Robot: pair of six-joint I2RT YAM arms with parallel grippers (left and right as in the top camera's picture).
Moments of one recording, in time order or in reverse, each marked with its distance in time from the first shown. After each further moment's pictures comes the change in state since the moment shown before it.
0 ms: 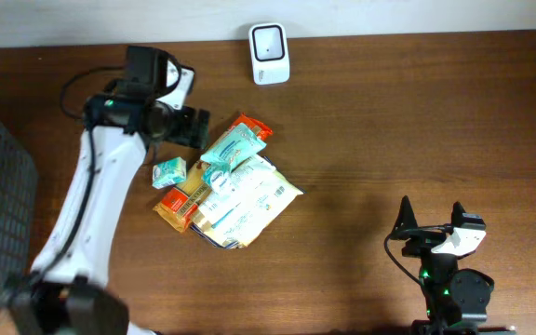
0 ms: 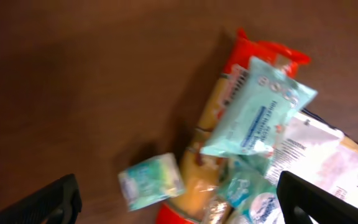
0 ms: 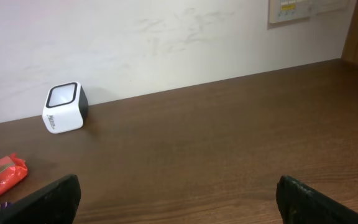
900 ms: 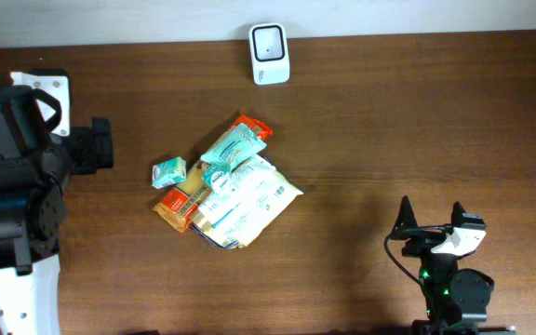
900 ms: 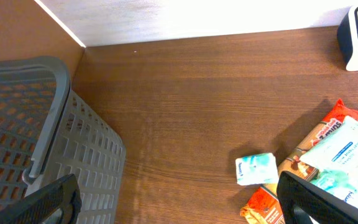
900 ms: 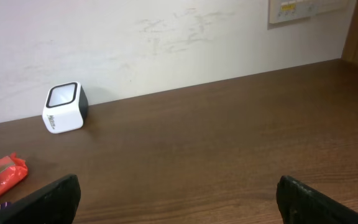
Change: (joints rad) left arm 0.252 -0.454 0.038 -0.124 -0.156 0.017; right arm 0.000 0.000 0.000 0.000 0.000 0.000
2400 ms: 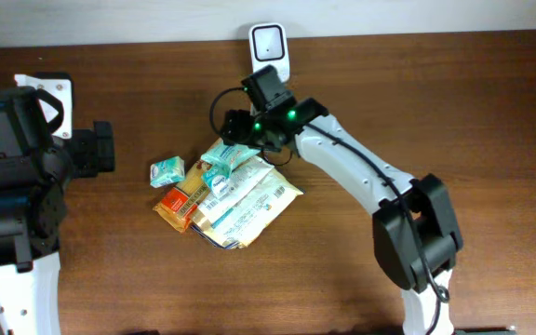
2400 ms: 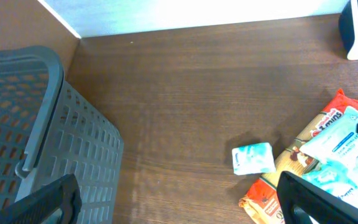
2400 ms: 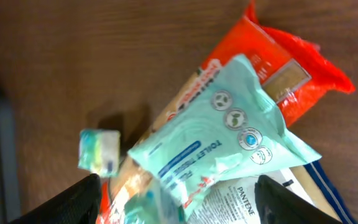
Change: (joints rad) left arm 0.000 0.006 -0.001 -0.030 0.003 0.000; right arm 0.664 2.095 1.717 -0.533 -0.229 0.550
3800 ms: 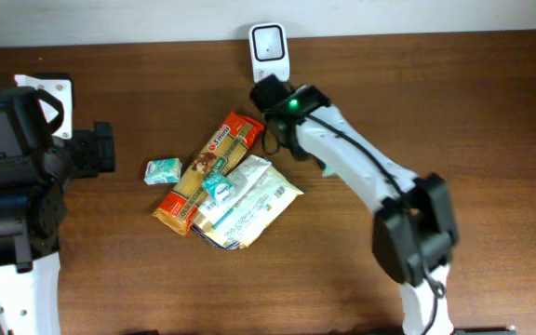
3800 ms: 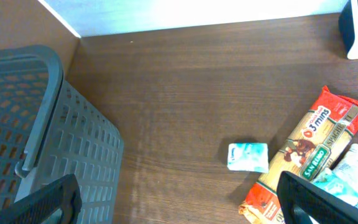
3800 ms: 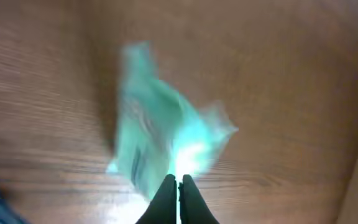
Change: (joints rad) left arm 0.000 0.000 0.000 -0.002 0.000 0.000; right arm -0.014 0.040 0.106 -0.572 0.818 -0.518
